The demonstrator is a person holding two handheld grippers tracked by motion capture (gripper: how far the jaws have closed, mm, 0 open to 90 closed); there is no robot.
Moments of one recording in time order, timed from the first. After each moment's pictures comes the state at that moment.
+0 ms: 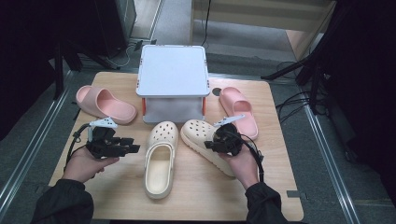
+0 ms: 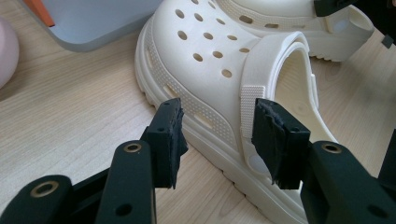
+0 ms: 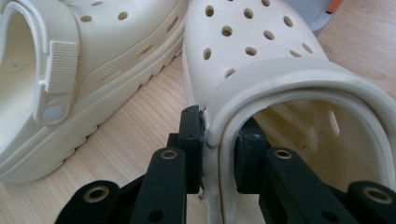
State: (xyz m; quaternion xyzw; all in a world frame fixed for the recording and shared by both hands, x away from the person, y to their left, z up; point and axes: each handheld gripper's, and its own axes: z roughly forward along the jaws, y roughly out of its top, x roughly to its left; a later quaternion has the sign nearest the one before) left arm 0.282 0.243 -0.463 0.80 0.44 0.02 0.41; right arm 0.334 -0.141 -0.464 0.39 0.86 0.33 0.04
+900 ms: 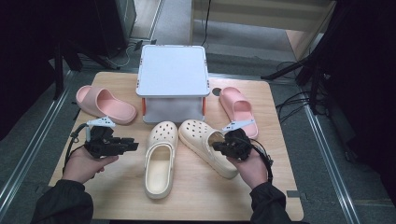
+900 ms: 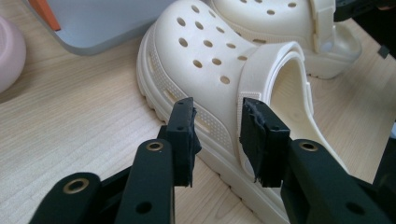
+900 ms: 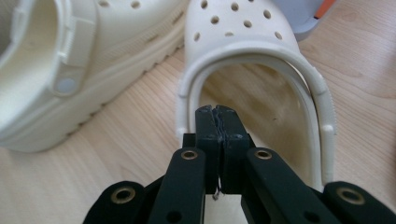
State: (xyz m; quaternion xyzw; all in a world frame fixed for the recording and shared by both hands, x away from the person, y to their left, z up) left arm 0.280 0.243 -0.460 0.80 0.44 0.02 0.41; right arm 0.318 -0.163 -0.459 0.36 0.87 0.34 0.07
